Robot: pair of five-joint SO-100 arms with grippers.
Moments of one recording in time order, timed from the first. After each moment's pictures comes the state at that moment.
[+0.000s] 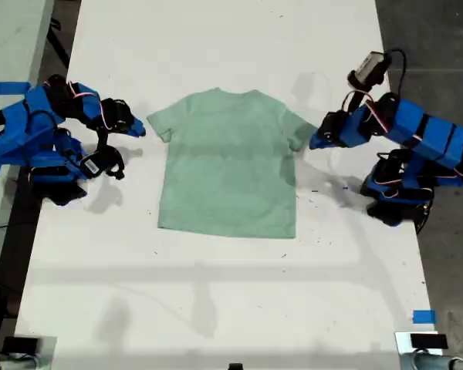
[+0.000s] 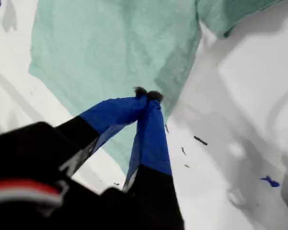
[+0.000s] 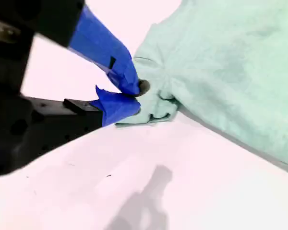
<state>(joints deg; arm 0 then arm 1) -22.2 142.4 130.5 70.5 19.0 33.6 139.5 126.9 76.6 -22.0</state>
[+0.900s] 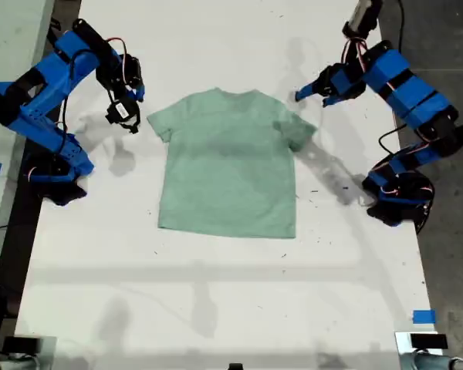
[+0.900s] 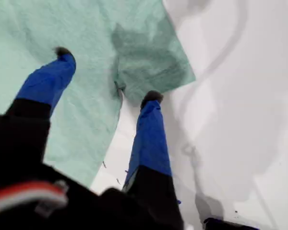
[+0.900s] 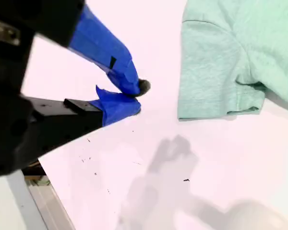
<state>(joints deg) -41.0 103.0 90.6 86.4 34.7 57.4 108.3 99.7 82.2 -51.0</state>
